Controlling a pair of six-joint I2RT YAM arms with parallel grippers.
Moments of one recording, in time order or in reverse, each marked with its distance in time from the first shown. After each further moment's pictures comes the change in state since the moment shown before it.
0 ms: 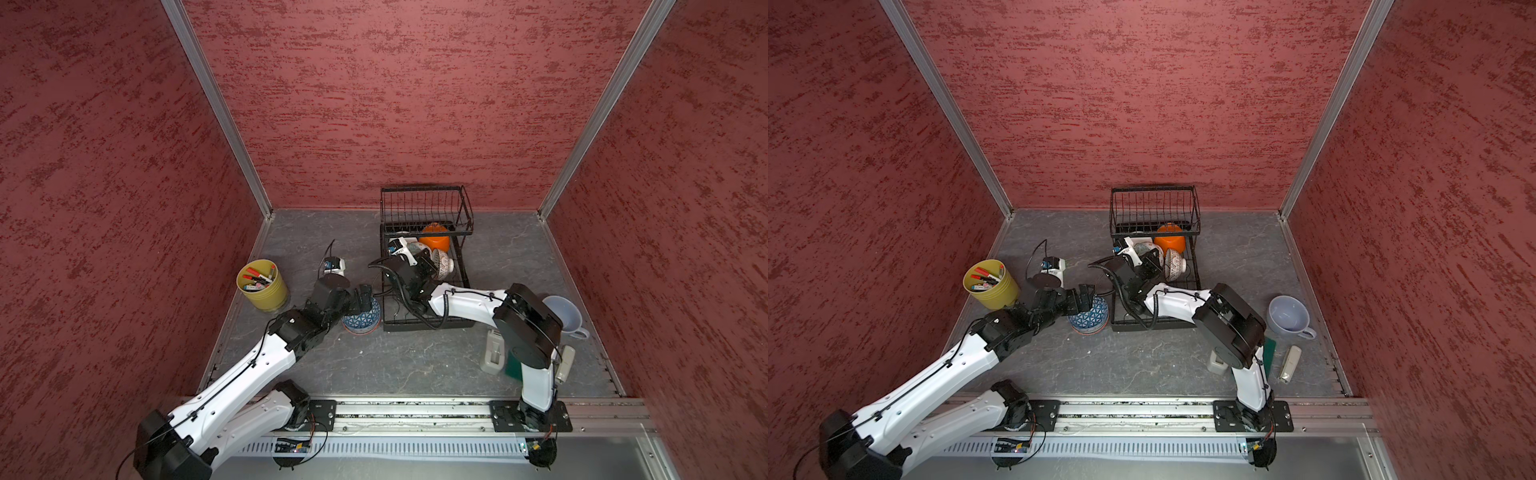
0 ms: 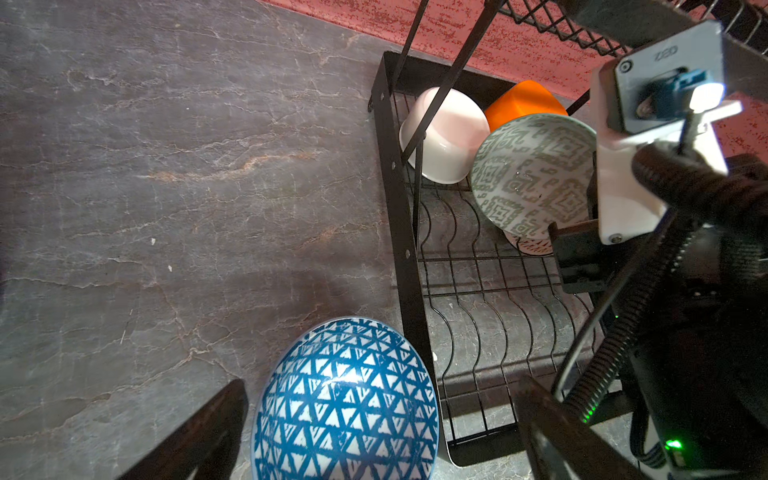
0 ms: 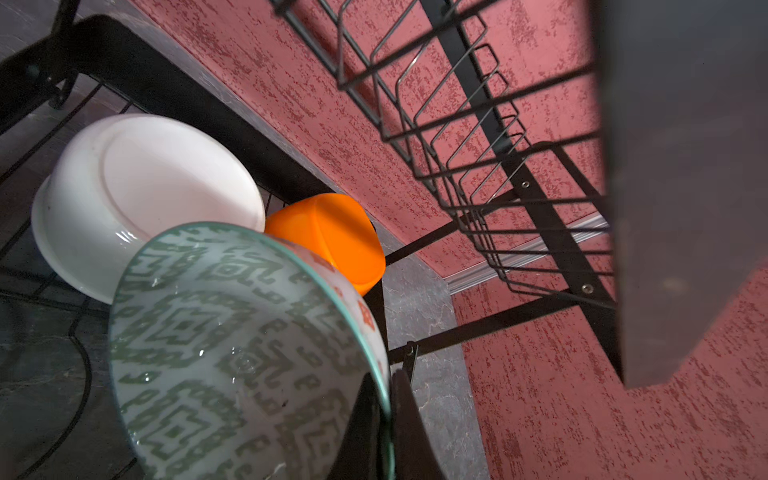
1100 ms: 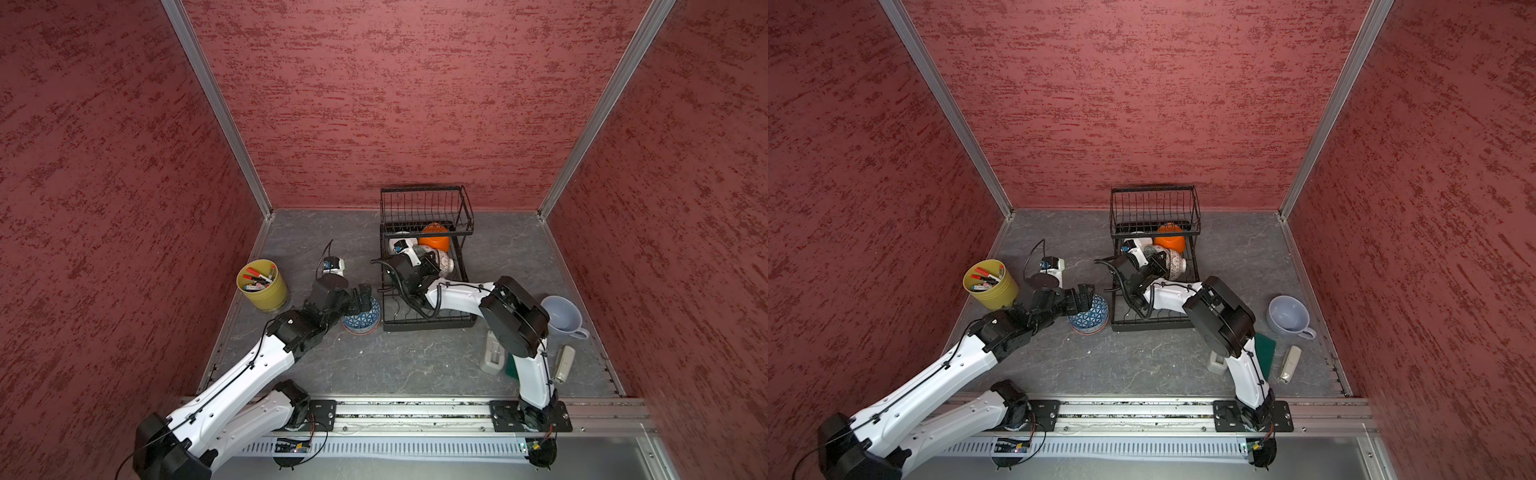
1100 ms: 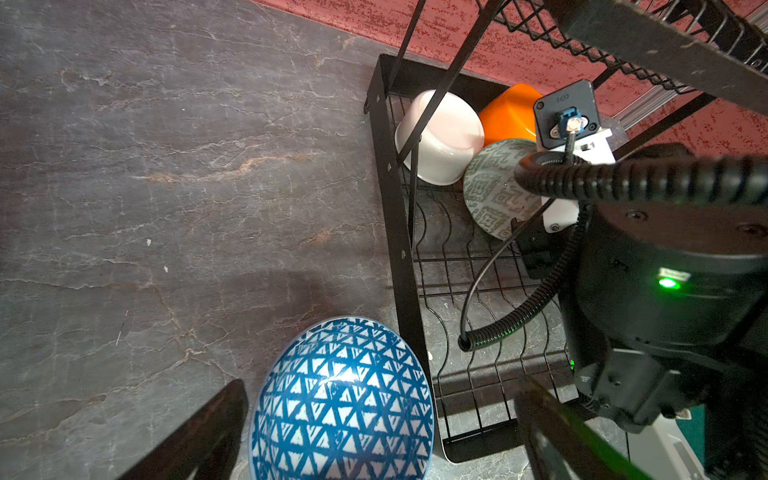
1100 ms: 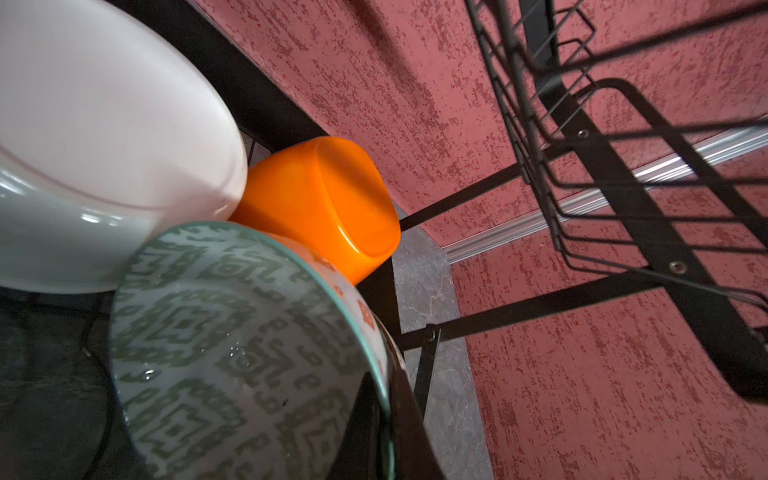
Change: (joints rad) left arm 0.006 -0.011 0.000 -0.002 0.015 0.000; right arm -0.061 0.114 0.074 -0.121 0.018 0.118
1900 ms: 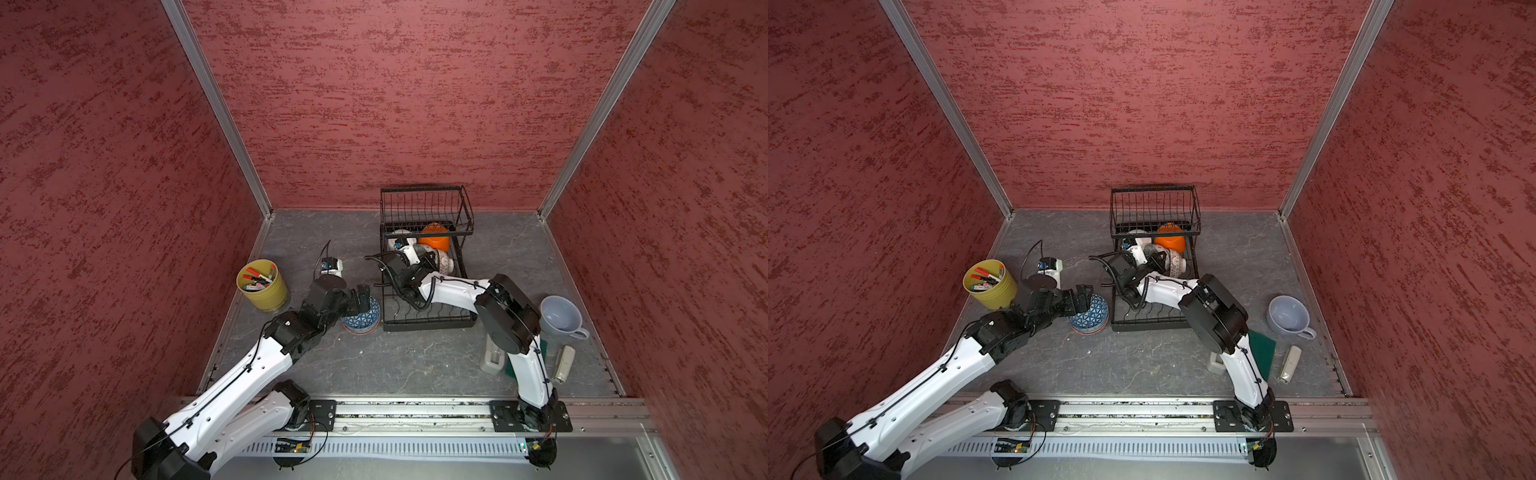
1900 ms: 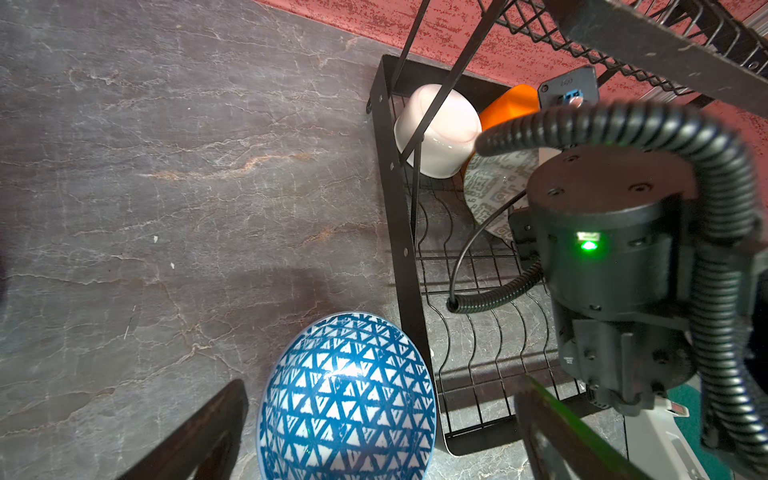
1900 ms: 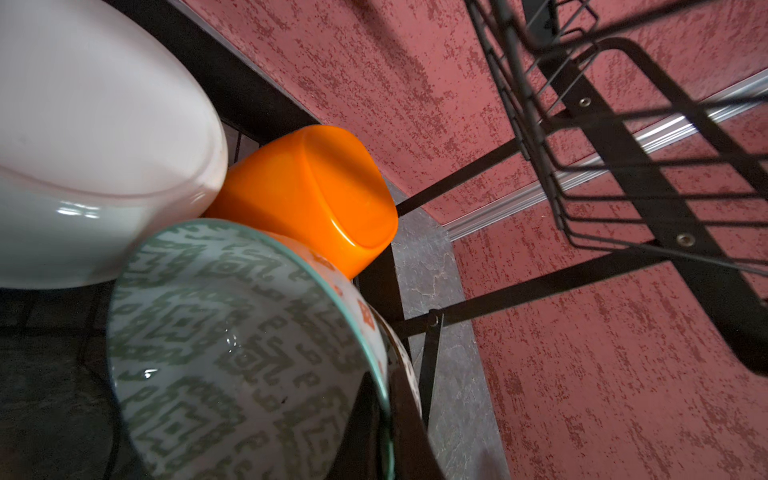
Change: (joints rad) left arm 0.005 -0.021 0.000 -0.020 0.003 0.000; right arm 0.015 0.061 0.140 -0.286 0.034 0.250
